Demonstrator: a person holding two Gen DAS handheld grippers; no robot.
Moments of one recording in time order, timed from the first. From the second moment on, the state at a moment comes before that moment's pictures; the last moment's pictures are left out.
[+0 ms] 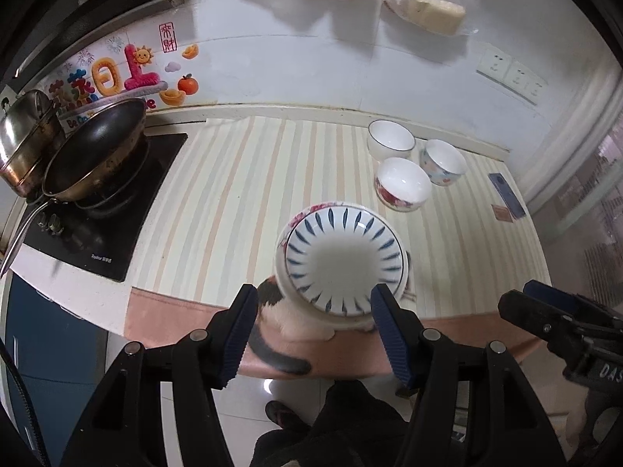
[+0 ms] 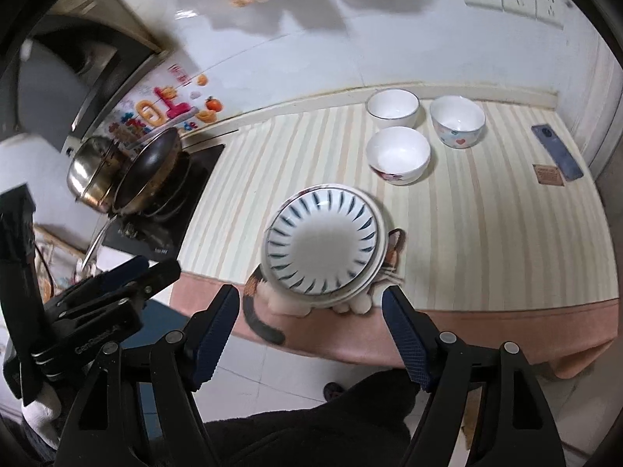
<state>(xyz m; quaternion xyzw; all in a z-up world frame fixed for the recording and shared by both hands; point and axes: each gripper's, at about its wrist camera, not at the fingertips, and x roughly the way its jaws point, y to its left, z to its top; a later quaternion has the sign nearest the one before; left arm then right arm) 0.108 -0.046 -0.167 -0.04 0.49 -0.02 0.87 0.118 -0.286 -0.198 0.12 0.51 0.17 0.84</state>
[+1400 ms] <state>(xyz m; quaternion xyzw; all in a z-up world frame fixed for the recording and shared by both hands) 0.368 -0.166 -0.313 -0.08 0.60 -0.06 0.80 0.413 -0.384 -0.385 0.17 0.59 0.16 0.77</state>
